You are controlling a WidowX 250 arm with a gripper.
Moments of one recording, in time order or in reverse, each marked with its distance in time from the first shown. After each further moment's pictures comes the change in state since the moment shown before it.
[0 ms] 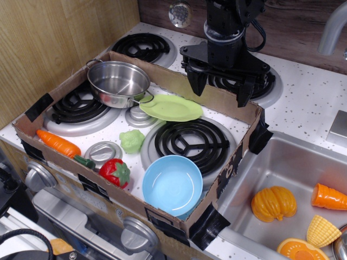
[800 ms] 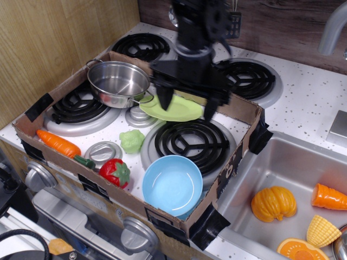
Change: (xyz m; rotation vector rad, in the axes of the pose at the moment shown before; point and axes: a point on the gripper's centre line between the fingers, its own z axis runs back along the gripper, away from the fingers) arm -0.032 0.041 -0.003 0.086 0.101 0.041
